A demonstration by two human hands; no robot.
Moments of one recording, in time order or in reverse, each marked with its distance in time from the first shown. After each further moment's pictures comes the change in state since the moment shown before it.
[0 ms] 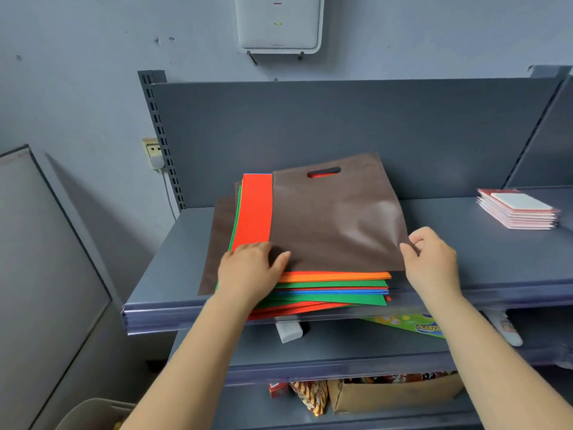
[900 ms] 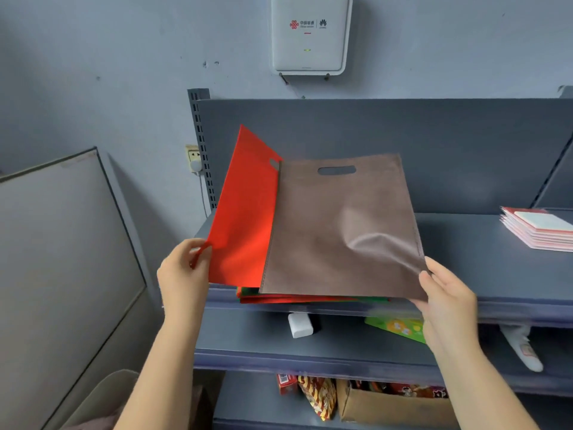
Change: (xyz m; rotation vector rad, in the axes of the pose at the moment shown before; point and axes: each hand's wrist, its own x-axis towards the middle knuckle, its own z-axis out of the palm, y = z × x) left_hand -0.075 -0.052 -0.040 -0.679 0.729 -0.383; right_hand -0.060 0.000 -0.024 0.978 -0.098 0.383
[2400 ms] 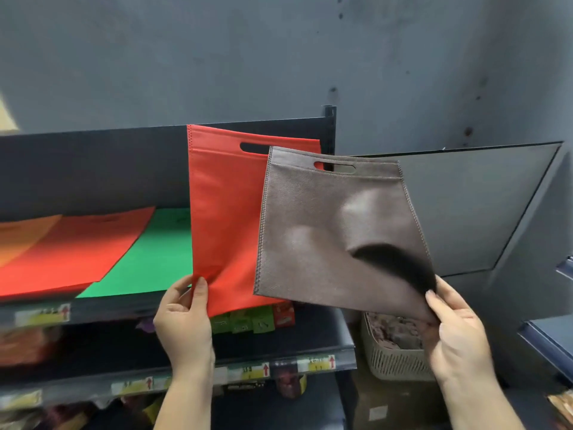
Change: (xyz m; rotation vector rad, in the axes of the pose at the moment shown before) left_hand -0.454 0.102 -0.463 0.069 1.431 -0.184; right_hand -0.426 -0.023 0.017 0.337 -1.325 0.659
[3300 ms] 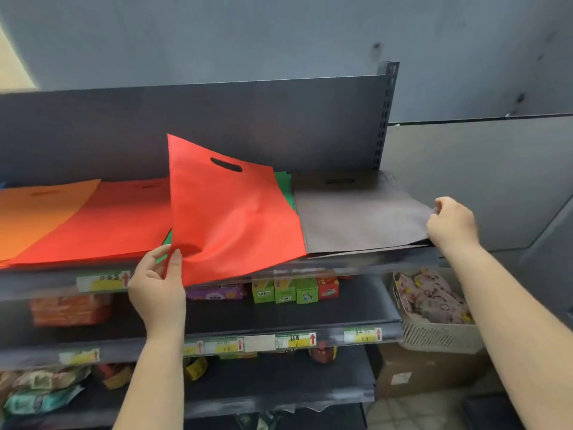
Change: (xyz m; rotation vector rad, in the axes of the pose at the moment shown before) left_hand 0.117 -0.007 -0.102 0.440 0.004 0.227; right_hand 0.095 0.043 0.099 -1.542 0.015 -0.335
